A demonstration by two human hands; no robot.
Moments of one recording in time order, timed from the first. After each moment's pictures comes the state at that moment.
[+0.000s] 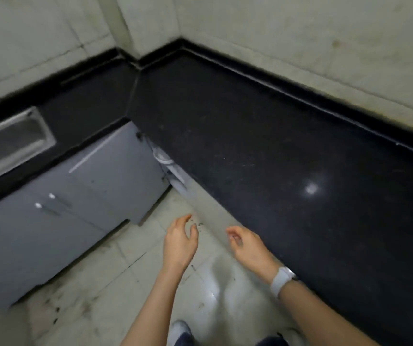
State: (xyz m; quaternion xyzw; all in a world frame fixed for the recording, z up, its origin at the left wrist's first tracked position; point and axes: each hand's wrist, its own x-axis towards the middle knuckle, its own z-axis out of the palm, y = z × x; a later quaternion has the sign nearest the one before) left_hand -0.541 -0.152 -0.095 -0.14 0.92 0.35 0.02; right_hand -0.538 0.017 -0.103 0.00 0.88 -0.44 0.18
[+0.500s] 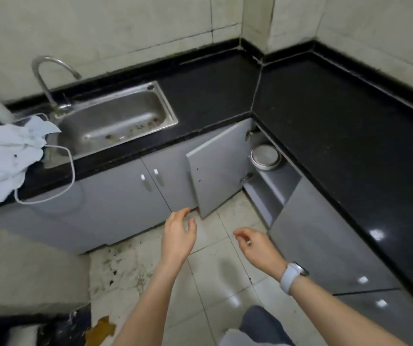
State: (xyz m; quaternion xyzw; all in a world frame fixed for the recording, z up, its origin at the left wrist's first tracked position) left_hand -0.528 -0.501 -0.090 -0.28 0.88 0.37 -0.06; right_hand -0.578 -0.314 -0.107 -0.15 0.88 -0.38 0.26
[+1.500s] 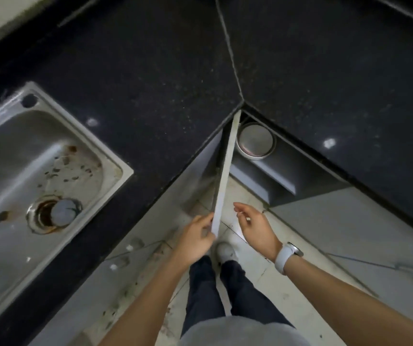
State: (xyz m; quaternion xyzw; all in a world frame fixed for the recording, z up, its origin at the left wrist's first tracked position) left_hand -0.834 -0.647 -0.207 -0.02 0.83 0.42 0.36; right_hand -0.829 -0.483 -0.191 0.15 0.85 -0.45 0.21
